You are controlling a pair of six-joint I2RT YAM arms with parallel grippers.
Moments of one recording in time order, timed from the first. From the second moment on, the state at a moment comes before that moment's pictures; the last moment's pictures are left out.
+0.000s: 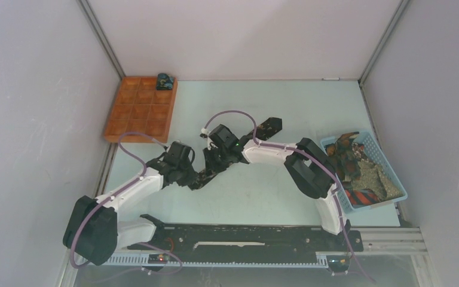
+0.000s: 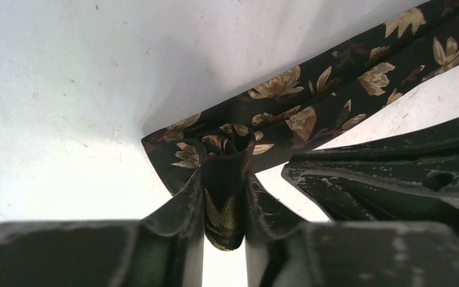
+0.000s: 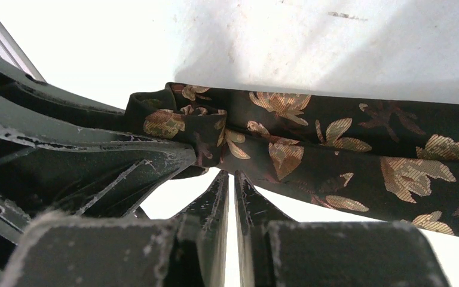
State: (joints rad) left arm -0.45 1.17 0.59 -0.49 -0.06 -0.85; right arm 0.92 2.09 1.46 -0.26 -0.39 0.53
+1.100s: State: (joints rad) left arm -0.46 1.12 0.66 -0.79 -0.30 -0.81; right arm 0.99 2.24 1.57 -0.15 -0.50 0.61
